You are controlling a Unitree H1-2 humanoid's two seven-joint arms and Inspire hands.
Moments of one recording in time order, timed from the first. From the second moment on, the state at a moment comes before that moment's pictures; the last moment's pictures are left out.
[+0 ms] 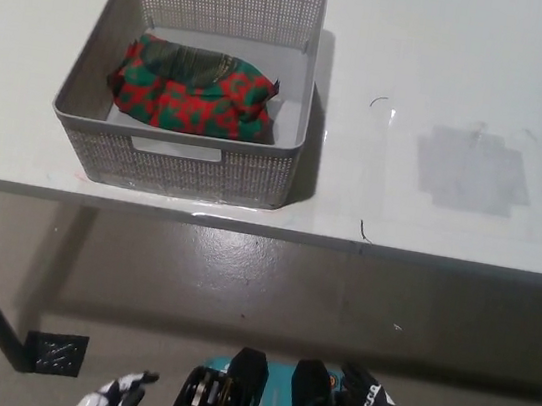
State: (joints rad) left_arm 0.21 0.19 -0.12 -0.05 0.21 -0.04 -0.14; right_arm 0.12 -0.04 0.15 0.16 0.03 -0.26 0.29
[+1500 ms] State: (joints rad) left_arm 0.18 0.18 -0.19 -0.02 0.23 -0.06 -0.14; right_arm 0.21 -0.06 0.09 0.13 0.05 -0.33 0.28
